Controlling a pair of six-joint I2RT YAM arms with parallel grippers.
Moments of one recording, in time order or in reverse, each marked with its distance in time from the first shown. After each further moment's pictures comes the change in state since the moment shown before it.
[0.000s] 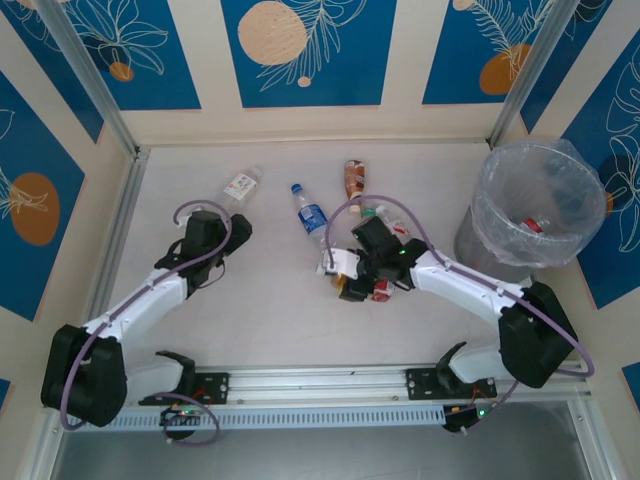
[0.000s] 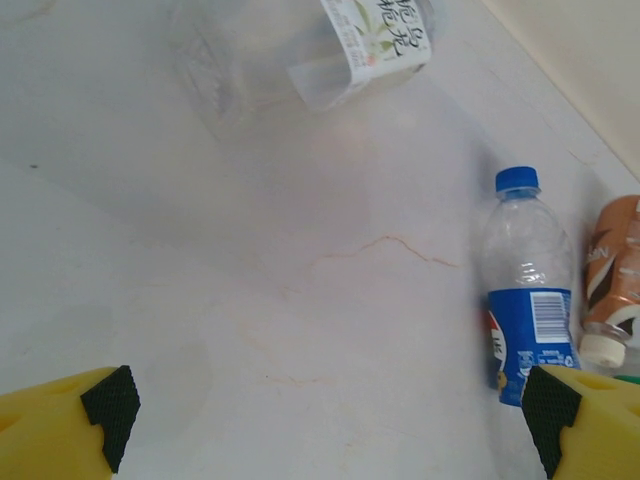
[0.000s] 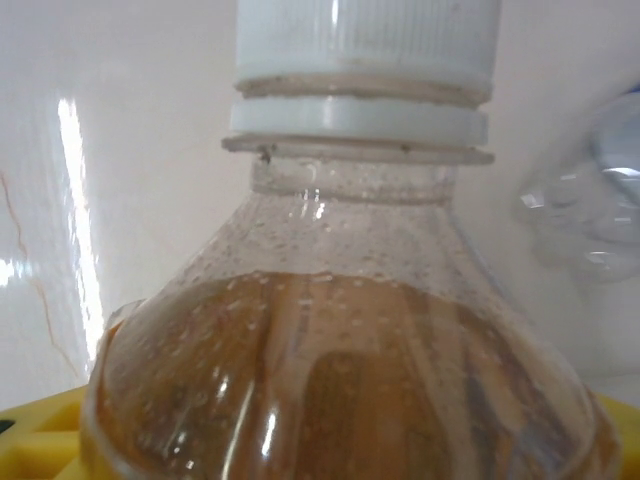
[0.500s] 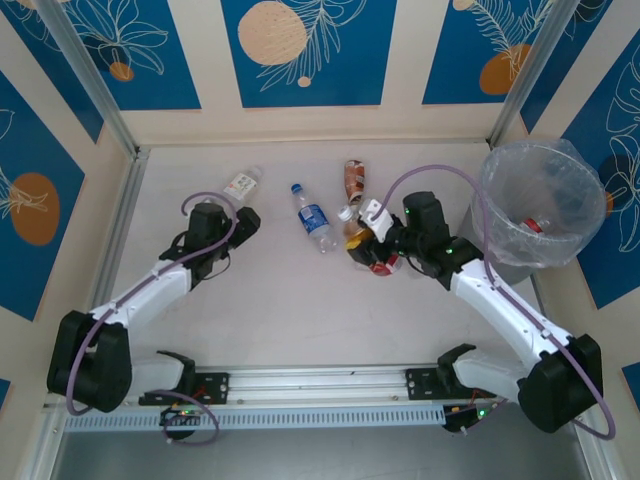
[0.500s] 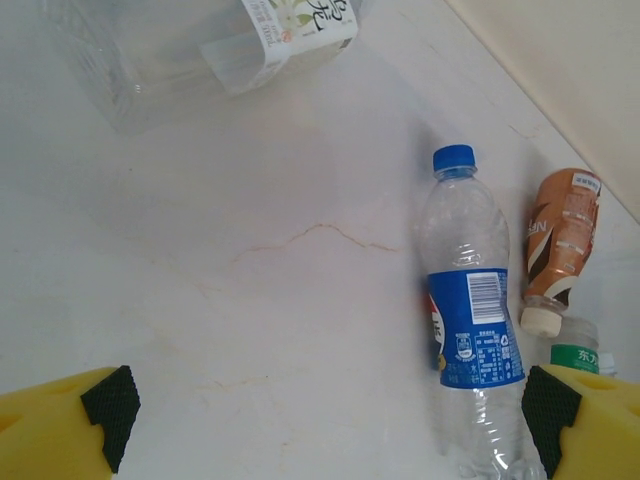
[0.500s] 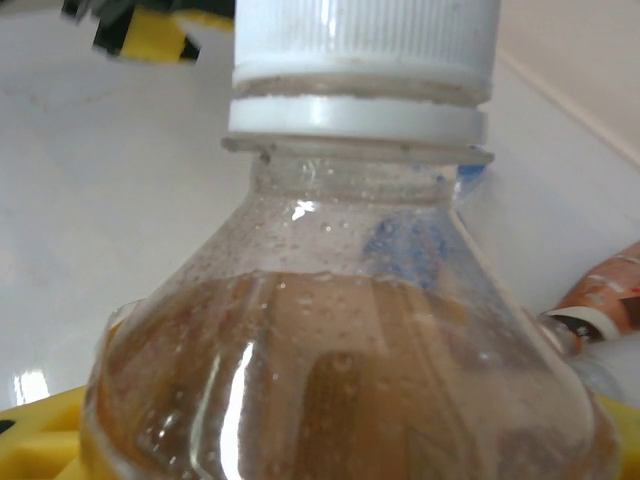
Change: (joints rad) left arm 0.001 0.074 0.045 0.067 0.112 0.007; right arm -0.226 -0.240 0.000 0.200 -0.189 0.289
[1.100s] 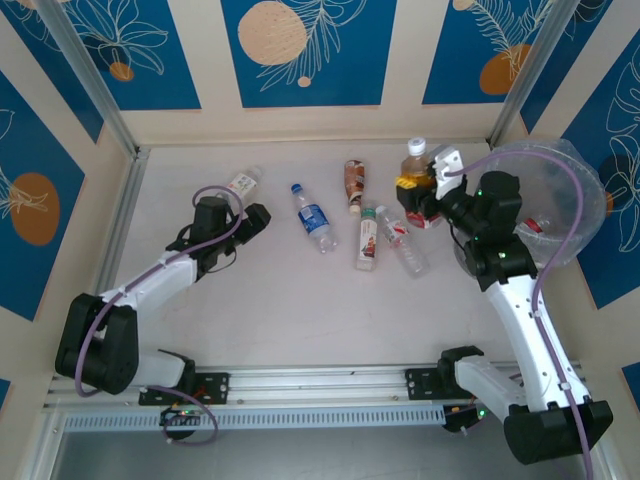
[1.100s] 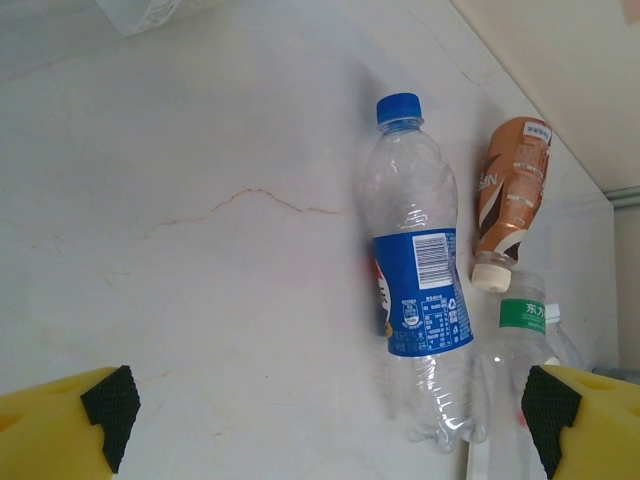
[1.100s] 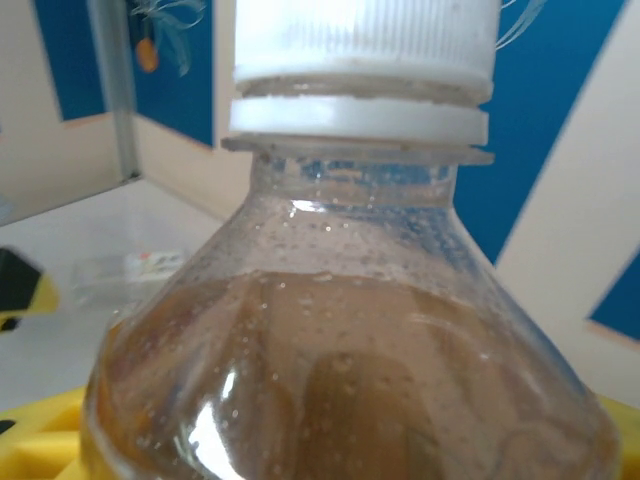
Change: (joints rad) left arm 0.000 0.086 0.048 0.047 0.142 0.000; right arm -0.308 -0.156 0.172 0.131 0.049 0.178
